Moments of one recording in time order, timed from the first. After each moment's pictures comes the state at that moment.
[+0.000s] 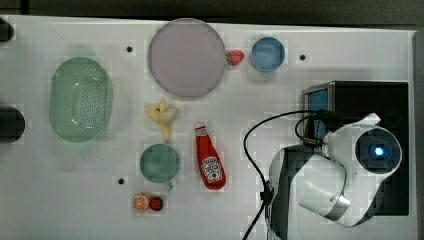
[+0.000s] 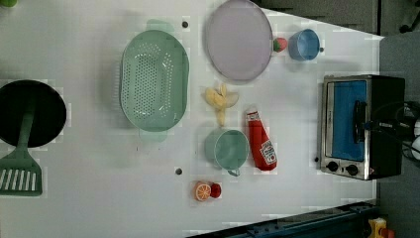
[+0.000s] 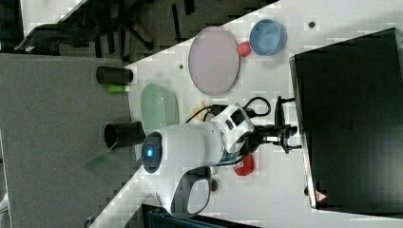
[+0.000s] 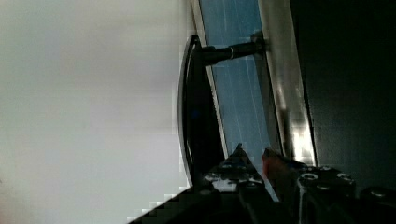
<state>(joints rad) -0.06 0.13 -0.45 -2.26 -0.13 0.86 -1.00</state>
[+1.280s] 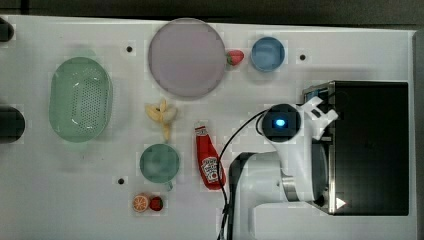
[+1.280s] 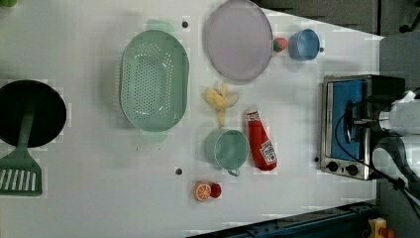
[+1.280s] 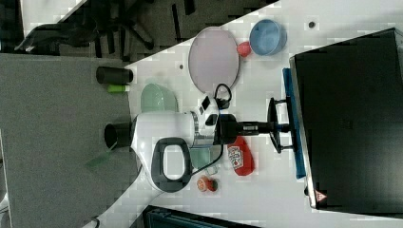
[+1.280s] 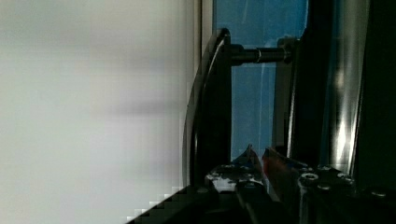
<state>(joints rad) 0.01 0.17 -0.34 -2.28 -0.63 0.80 -0.60</state>
